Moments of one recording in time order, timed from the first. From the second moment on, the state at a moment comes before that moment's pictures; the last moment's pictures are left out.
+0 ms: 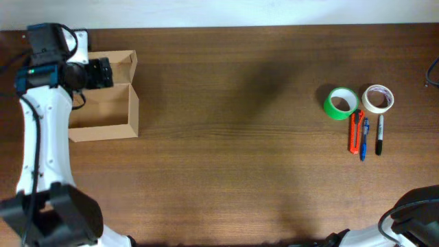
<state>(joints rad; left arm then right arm) 0.22 1.76 1.66 -0.90 0.12 0.10 -0.75 1.79 1.92 -1.15 -0.20 0.10</state>
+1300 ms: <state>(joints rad) 0.01 2.05 1.66 -1.09 -0.12 0.02 -0.75 1.79 1.92 -1.15 -0.20 0.10</state>
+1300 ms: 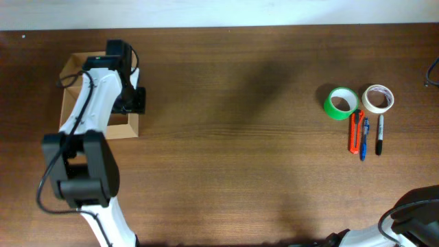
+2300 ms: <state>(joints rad) -0.23 2.13 2.52 -1.56 -0.12 -0.23 -0.75 1.79 1.92 -1.15 -0.18 0.10</state>
